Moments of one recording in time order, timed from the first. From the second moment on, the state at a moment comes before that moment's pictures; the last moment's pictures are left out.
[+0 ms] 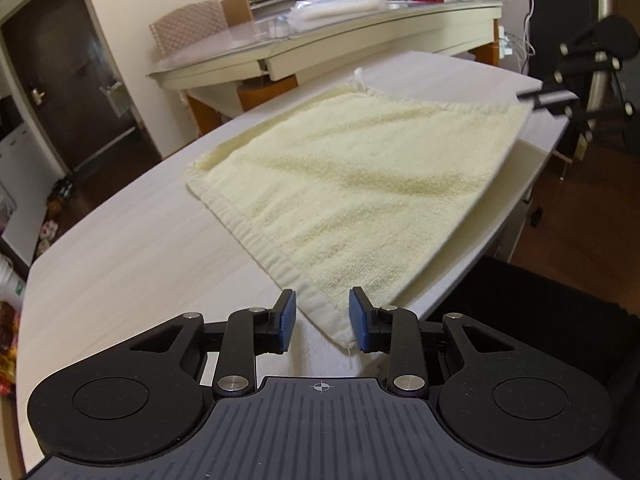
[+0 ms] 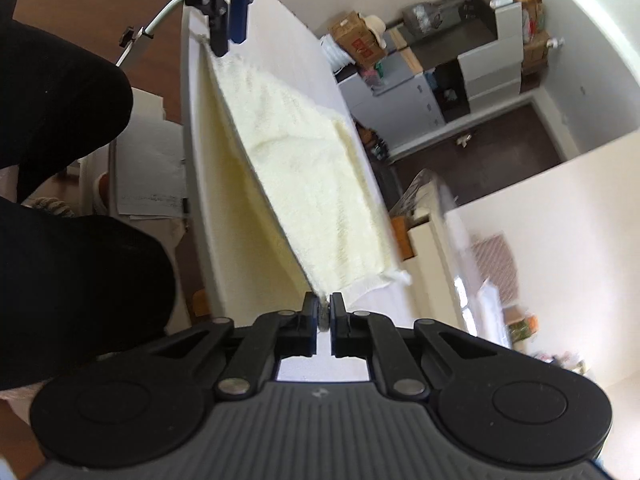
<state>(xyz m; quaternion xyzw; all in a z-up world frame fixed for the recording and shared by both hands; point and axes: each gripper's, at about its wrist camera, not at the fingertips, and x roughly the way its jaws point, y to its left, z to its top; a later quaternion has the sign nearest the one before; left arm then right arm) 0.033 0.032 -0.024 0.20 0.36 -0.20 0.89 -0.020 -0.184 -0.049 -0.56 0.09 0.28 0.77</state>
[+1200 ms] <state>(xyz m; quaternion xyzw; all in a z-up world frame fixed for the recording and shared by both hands) 0.022 0.067 -0.042 0.06 0.32 -0.16 0.93 0.205 0.036 -0.047 -0.74 -0.04 0.44 0.51</state>
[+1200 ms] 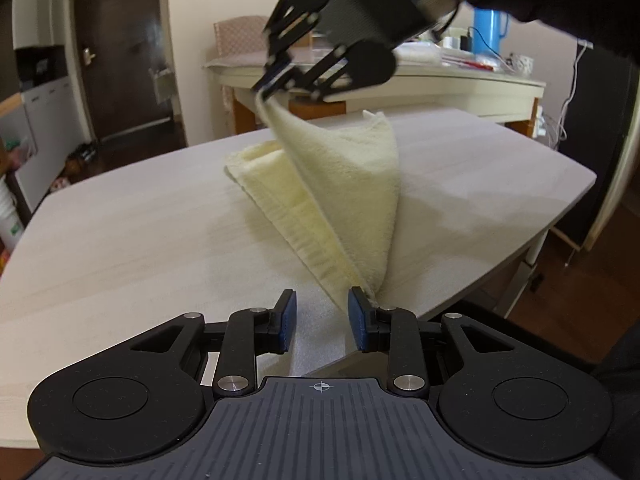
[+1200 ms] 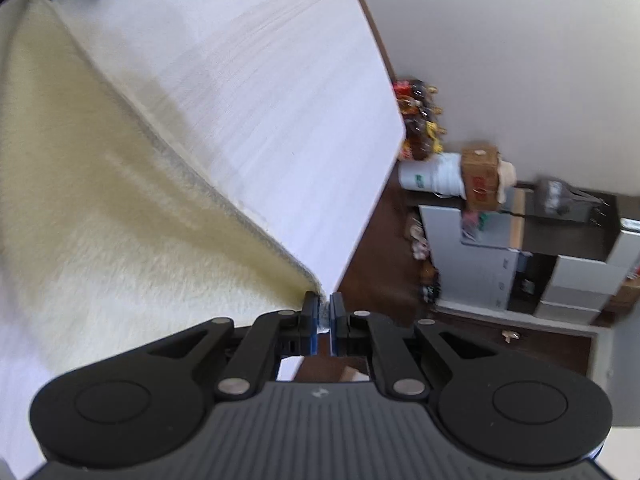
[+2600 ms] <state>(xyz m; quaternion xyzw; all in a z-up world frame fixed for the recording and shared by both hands) 0.113 0.127 0.008 0.04 0.29 -0.11 0.95 0.072 -0.029 -0.002 -0.37 0.14 0.52 0.75</state>
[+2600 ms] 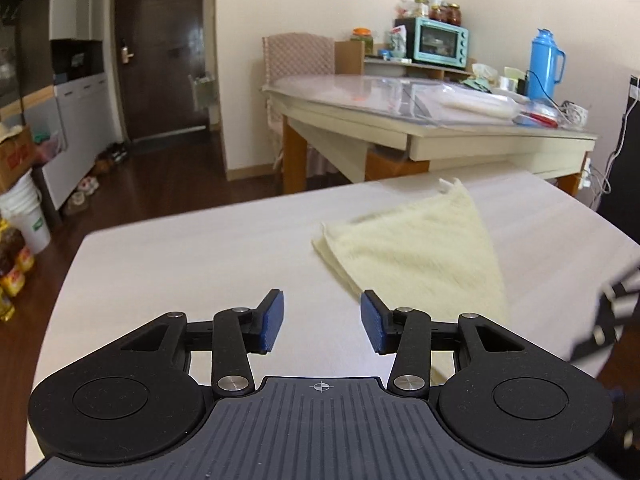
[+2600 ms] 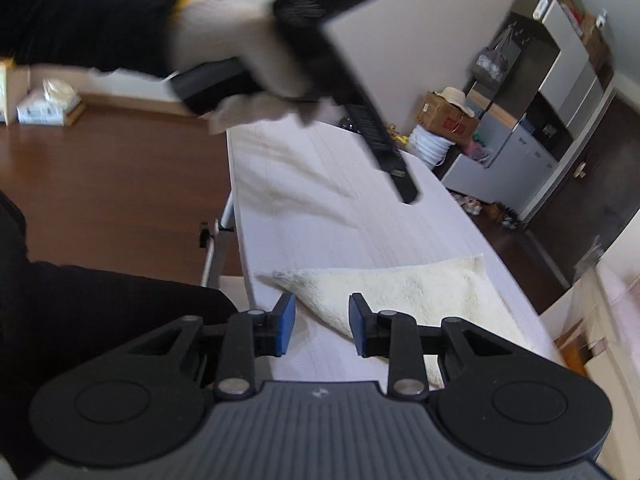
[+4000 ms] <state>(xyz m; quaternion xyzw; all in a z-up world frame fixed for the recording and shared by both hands) 0.172 0.123 -0.026 0.18 0.37 -0.17 0.90 0.005 -0.030 -0.012 -0.28 0.18 0.60 0.72</state>
